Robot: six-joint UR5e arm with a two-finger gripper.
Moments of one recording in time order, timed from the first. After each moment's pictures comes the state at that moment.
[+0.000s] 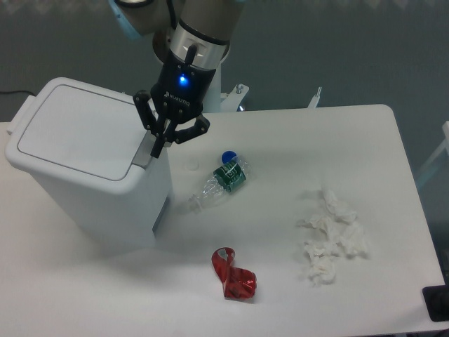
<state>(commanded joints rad) 2.45 -1.54 -1.71 -1.18 1.00 0.64</state>
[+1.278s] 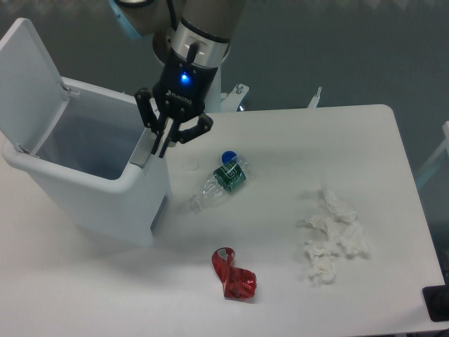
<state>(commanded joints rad) 2.53 -1.54 -1.70 -1.18 1.00 0.71</state>
